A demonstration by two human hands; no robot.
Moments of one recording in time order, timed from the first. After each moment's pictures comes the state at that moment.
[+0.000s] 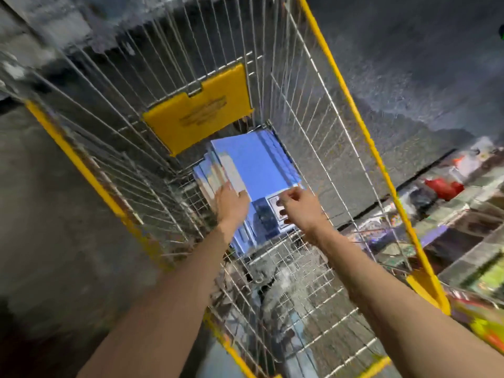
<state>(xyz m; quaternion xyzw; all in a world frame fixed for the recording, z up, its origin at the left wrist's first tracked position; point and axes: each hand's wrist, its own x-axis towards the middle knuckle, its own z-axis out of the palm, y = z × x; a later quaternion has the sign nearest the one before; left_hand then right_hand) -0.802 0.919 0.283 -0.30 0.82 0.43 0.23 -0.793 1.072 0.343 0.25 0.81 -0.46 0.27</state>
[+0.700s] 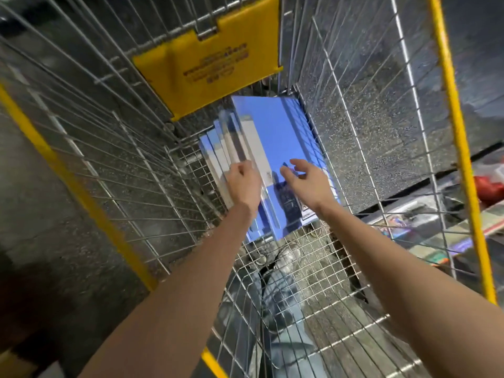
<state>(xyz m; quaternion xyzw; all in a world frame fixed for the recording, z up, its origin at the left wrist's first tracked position) -0.817 0.938 0.237 -0.50 0.60 0.61 0.10 -0.837 1.063 0.264 0.15 0.84 -0.42 0.31</state>
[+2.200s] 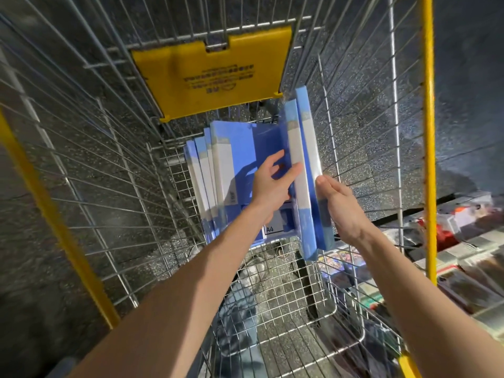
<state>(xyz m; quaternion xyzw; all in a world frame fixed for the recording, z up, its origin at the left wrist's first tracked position) -0.861 0.994 0.260 -0.37 0.51 0.76 0.16 -0.877 1.126 0.322 0.11 0.78 -0.50 0.35</state>
